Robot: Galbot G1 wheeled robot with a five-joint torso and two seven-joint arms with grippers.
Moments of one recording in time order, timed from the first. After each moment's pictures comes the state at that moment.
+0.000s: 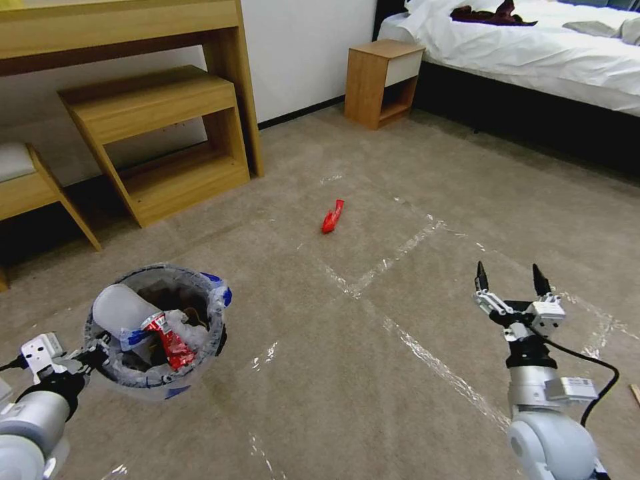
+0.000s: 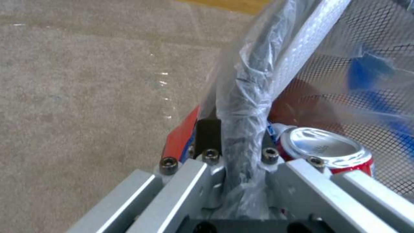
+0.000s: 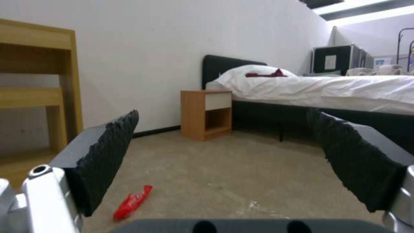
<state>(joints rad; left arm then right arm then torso) 1.68 -1.24 -1.08 -2.31 -1.09 0.59 -0.36 -1.52 1.20 0.63 2.02 0.32 0.34 0.16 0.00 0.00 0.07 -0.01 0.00</state>
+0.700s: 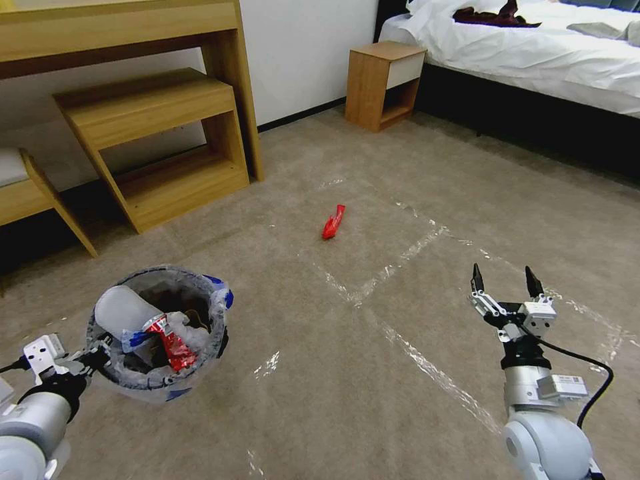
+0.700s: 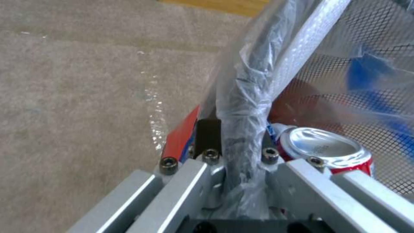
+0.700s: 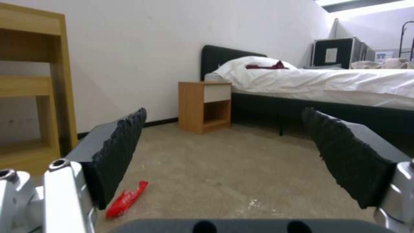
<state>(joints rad) 1.68 -1.25 -1.07 -2.31 -1.09 0.59 -0.36 -1.52 1.20 0.63 2.03 0.31 0.29 0.16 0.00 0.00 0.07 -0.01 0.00</state>
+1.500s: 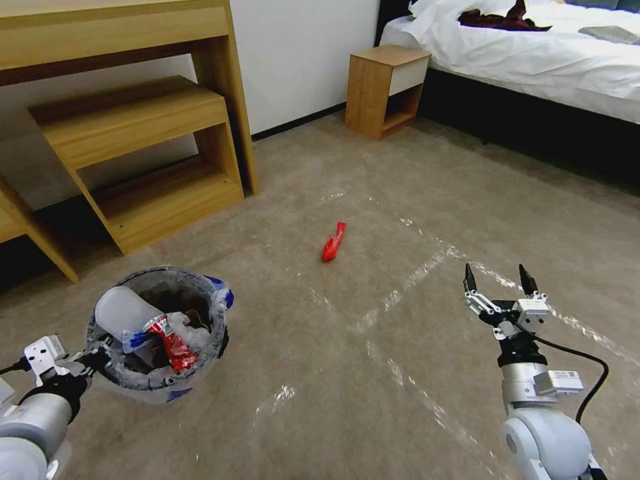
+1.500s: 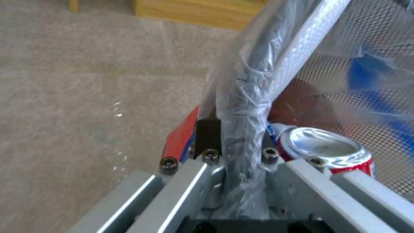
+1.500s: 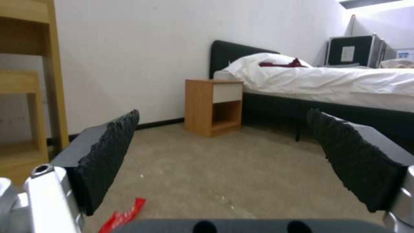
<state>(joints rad) 1.68 -1.25 -1.07 -2.31 -1.09 0.59 -0.36 -1.51 1.20 0.62 2.03 0.30 0.28 0.13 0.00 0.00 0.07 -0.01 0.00</state>
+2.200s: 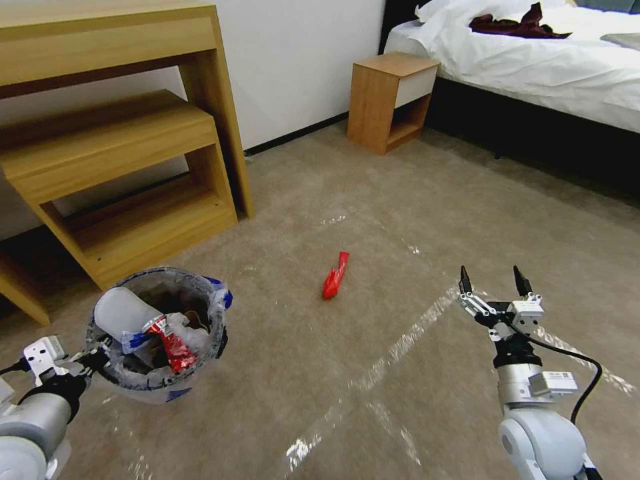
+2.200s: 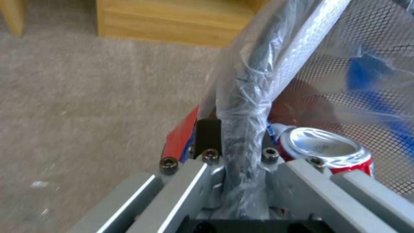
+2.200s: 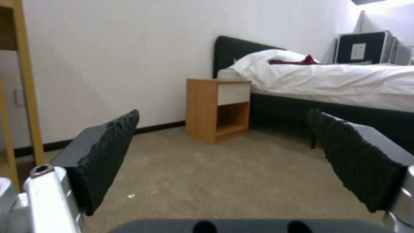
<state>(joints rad) 1.68 -1.25 -1.07 -2.30 -1.09 0.59 -0.37 -1.50 1.20 0.60 2.01 0.30 0.29 0.14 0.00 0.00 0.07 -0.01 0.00</state>
